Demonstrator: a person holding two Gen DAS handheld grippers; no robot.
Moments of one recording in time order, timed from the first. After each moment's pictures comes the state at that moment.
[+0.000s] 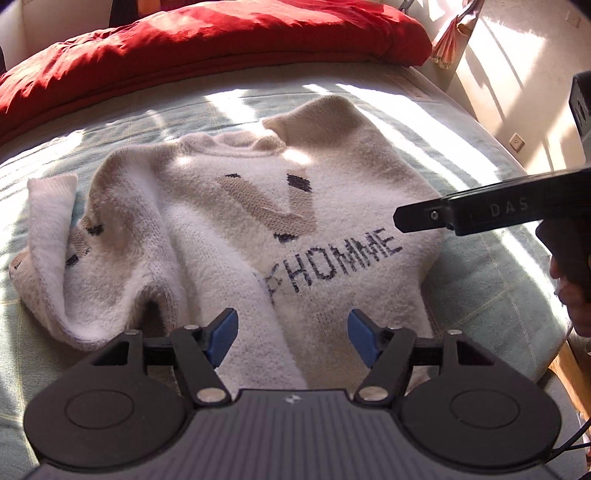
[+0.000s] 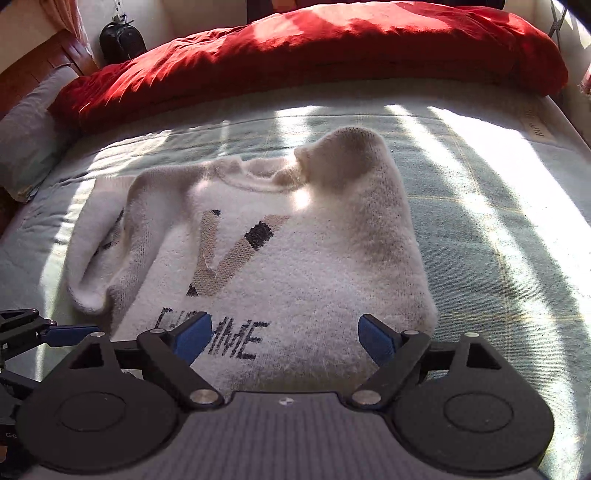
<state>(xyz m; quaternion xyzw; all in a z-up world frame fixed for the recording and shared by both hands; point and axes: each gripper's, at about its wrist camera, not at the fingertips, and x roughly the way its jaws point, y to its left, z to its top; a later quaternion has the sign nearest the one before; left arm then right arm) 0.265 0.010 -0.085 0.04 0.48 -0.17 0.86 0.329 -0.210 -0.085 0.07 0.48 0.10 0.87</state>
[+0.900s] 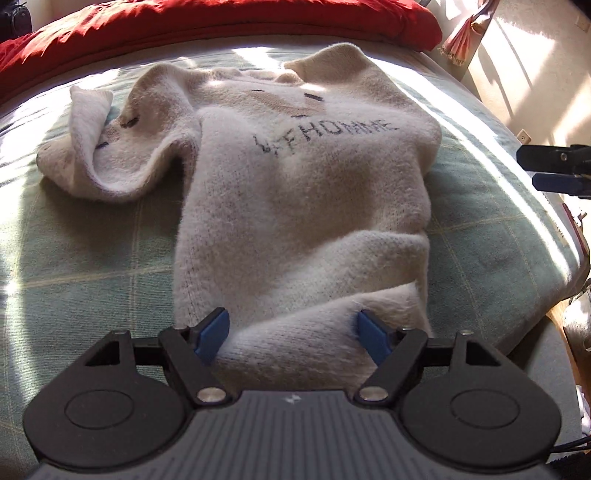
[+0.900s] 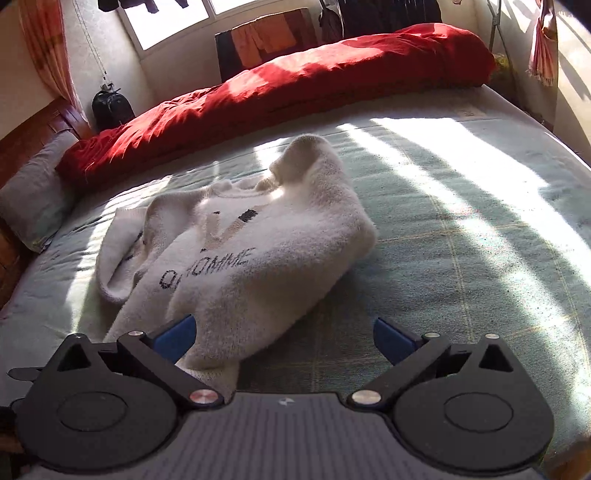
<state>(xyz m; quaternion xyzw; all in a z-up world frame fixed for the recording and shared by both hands) 0.166 0.049 -0.124 0.00 0.51 -0.14 0.85 0.192 -0.245 -0.078 0.14 0.41 0.07 0.90</state>
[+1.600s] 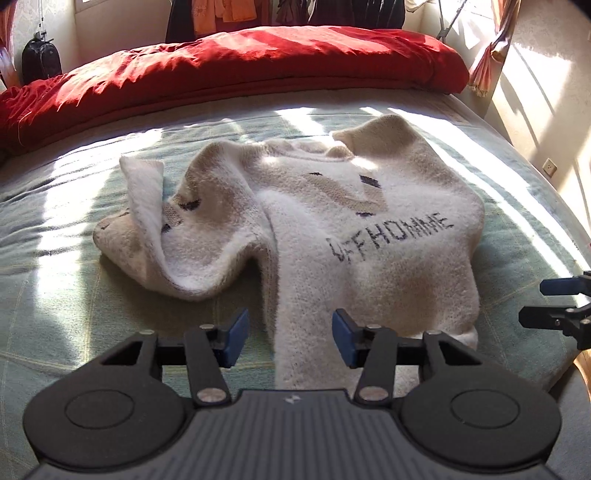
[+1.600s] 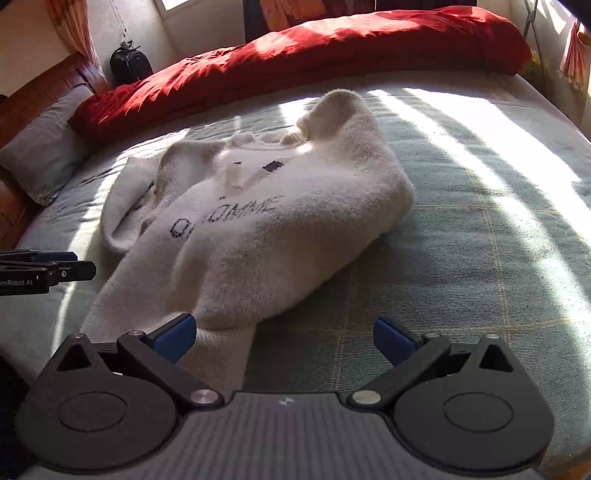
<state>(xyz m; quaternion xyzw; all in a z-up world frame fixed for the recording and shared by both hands) 0.227 0.088 -0.070 0.04 0.45 -0.08 0.89 0.201 -0.211 -0.104 0.09 0.45 0.11 0.88</state>
